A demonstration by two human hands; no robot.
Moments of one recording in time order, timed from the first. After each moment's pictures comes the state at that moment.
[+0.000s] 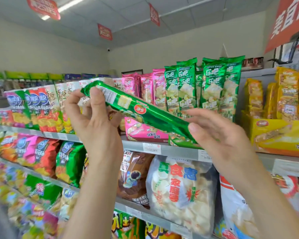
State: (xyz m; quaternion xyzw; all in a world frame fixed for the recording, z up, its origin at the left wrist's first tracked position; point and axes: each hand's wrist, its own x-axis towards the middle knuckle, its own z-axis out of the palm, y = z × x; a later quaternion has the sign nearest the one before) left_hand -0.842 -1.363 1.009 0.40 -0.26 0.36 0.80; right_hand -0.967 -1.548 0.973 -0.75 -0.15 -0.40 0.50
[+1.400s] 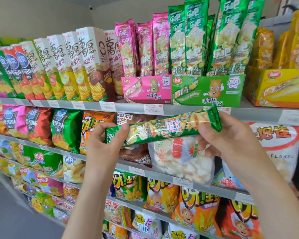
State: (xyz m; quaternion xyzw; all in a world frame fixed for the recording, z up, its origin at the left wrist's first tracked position) left_hand -0.866 -1.314 0.882 0.66 -0.16 0.11 0.73; right_hand -0.987 -1.533 0.905 -0.68 -0.04 -0.27 0.68
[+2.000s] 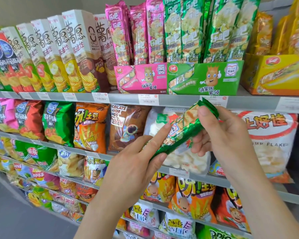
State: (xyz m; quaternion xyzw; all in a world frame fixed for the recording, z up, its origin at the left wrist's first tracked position) left_hand -0.911 -1.333 0.861 0.81 -0.47 0.25 0.24; right_hand -0.982 -1.518 0.893 -0.67 -0.02 -0.35 0.66
